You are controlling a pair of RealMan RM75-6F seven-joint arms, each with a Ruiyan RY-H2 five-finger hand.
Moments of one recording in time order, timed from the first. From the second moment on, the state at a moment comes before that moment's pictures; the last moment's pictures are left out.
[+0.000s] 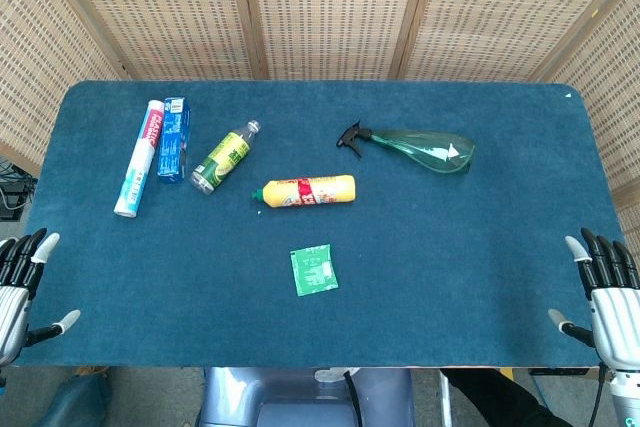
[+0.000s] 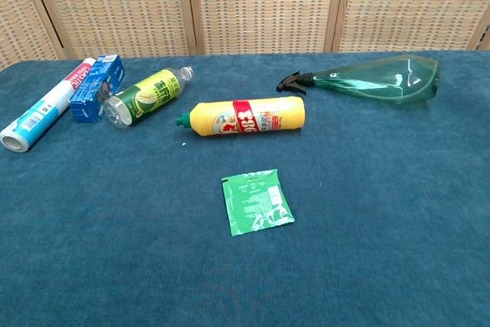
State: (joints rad) left arm -0.01 -1.06 0.01 -1.77 1.63 1.59 0.10; right arm 0.01 -1.05 0.06 -1.70 -1.59 1.61 -0.08
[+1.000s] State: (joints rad) left arm -0.46 -1.23 -0.08 -1.94 1.25 0.83 0.30; right arm 0.03 -1.07 0.09 -1.68 -1.52 1.57 -0.08
